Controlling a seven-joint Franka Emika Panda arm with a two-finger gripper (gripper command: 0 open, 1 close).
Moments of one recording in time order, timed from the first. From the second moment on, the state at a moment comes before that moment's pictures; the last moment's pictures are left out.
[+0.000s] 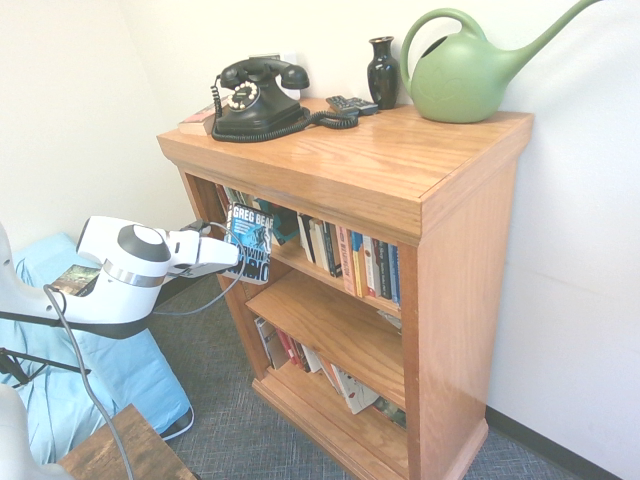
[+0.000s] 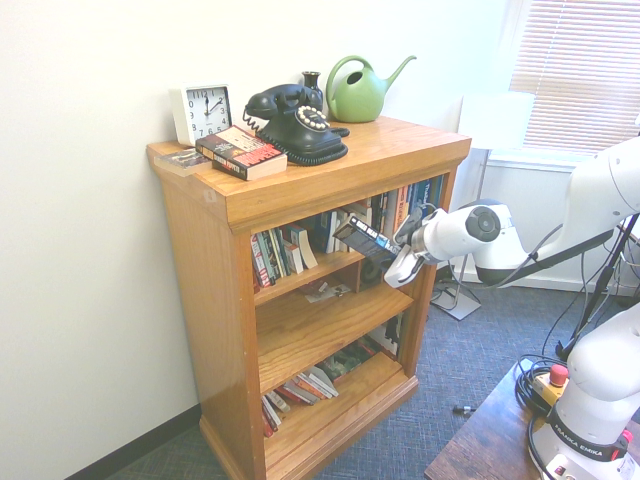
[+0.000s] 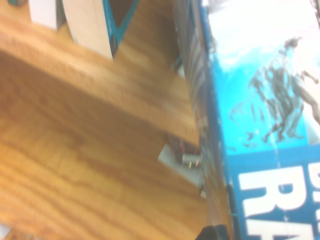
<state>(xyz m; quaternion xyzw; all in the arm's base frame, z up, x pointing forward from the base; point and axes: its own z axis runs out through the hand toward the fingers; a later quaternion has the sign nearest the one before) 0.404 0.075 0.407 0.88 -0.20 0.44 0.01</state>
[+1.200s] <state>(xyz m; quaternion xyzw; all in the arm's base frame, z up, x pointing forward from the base) 0.463 0.097 0.385 0.87 -0.23 0.42 -0.02</state>
